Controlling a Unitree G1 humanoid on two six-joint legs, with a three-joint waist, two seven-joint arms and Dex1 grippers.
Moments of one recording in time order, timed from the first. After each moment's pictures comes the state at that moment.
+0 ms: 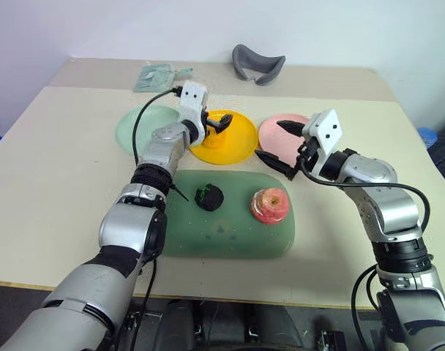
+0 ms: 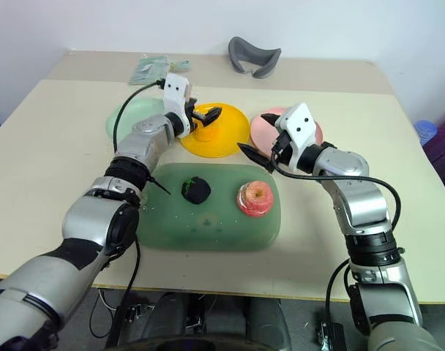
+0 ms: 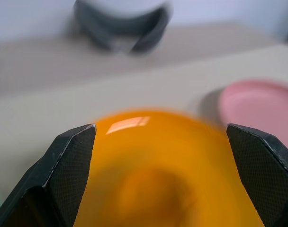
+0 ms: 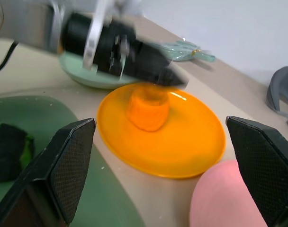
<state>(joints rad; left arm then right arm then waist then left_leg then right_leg) -1.07 0.18 0.05 0.80 -0.19 0.21 -0.56 -0.47 -0.56 -0.01 -0.17 0.34 0.40 0.71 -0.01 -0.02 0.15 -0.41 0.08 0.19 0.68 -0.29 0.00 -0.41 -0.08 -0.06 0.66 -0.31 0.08</state>
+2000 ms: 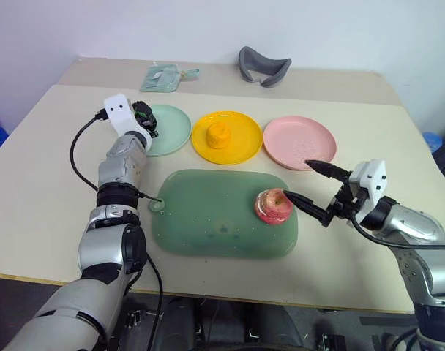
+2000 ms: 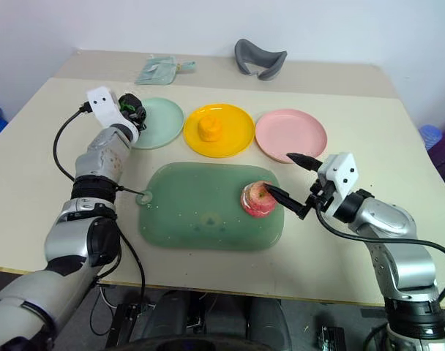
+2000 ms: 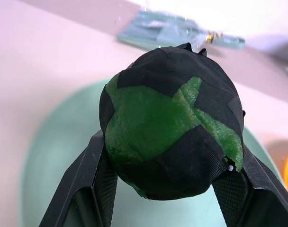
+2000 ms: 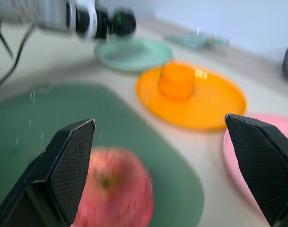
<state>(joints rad) -0.98 0.25 0.35 0.86 -0.25 0.26 -0.02 -0.11 -0.61 -0.19 -0.37 0.52 0.28 0.82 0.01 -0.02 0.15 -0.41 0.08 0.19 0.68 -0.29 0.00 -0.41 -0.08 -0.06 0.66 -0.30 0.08</state>
